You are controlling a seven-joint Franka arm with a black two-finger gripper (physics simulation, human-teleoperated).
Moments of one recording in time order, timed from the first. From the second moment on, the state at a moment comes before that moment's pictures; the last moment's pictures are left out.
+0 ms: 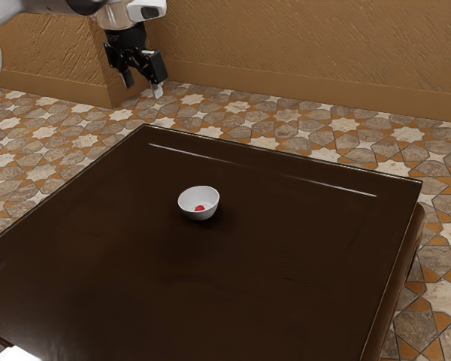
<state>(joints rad) -0.03 0.27 0.06 -1.17 0.00 1.57 0.21</state>
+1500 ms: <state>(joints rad) -0.04 0.84 0.18 -1.20 -0.36 2.03 -0.76</state>
